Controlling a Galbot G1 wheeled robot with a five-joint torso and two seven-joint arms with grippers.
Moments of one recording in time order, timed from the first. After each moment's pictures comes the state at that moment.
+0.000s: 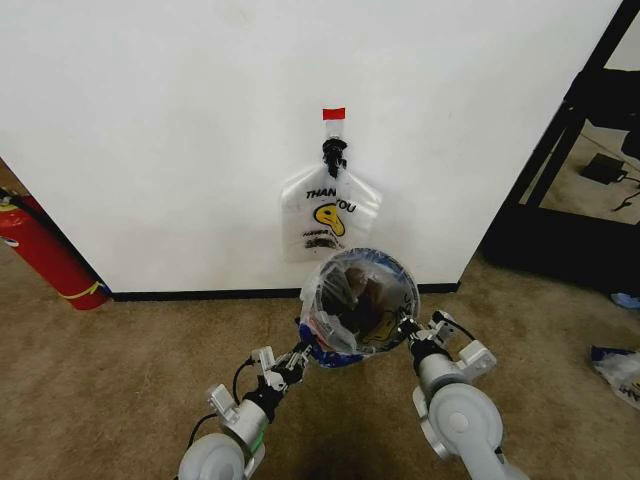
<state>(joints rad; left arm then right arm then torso) 1.35 -1.02 -0.03 -1.91 -1.11 -0.10 0.03 -1.34 1.35 0.32 2.09 1.08 -0.16 0.58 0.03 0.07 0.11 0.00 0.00</state>
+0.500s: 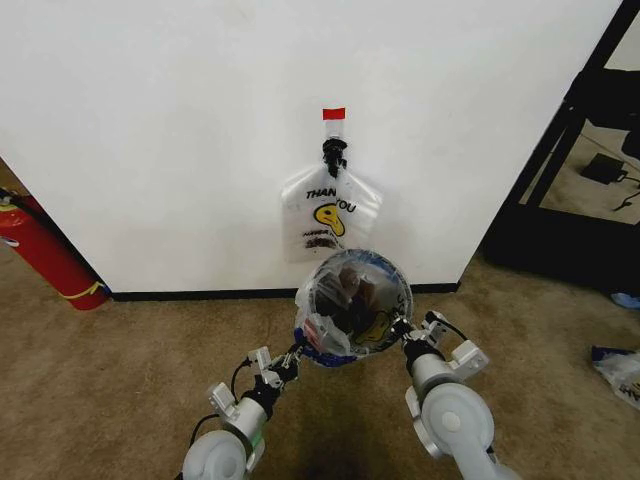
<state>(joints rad) 1.30 -1.05 -0.01 -1.79 -1.11 -0.11 0.00 -1.36 1.36 0.28 2.09 1.06 -0.18 0.59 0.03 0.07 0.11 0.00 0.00</state>
